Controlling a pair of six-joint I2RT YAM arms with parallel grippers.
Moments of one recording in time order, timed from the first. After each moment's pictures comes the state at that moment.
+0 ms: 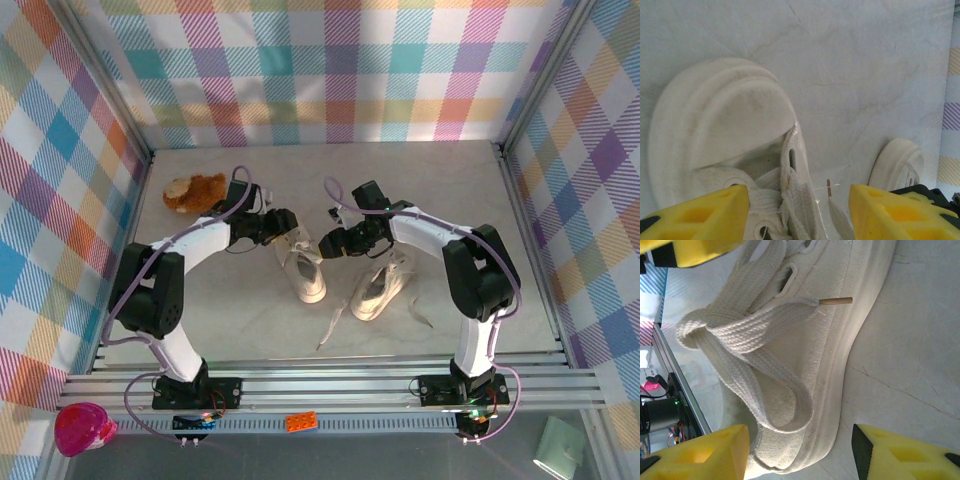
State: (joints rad) left arm -0.29 1.73 1.10 -0.24 0.48 -0.68; right arm 0.53 1.89 1.29 -0.50 -0.70 0.22
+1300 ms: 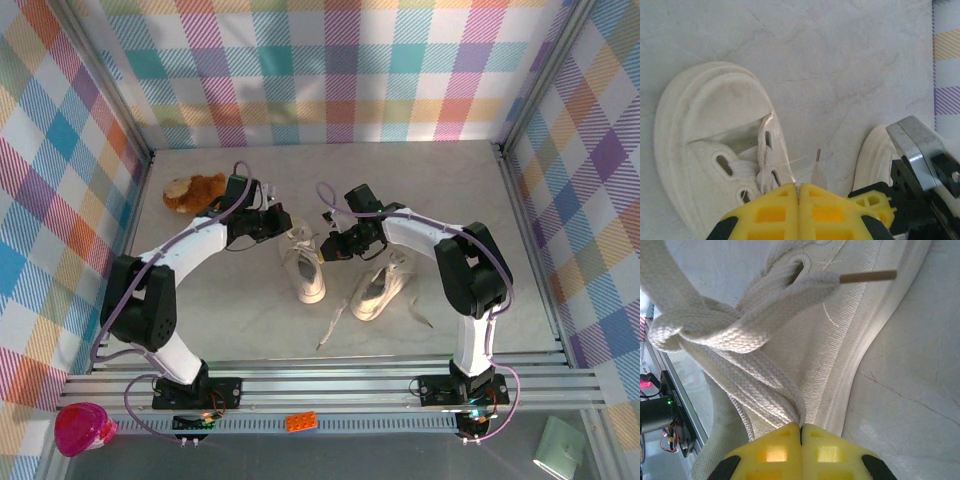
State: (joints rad) left arm -0.31 1.62 1.11 -0.32 0.44 -0.60; right arm 0.57 1.92 1.31 -0.49 -0.68 0.22
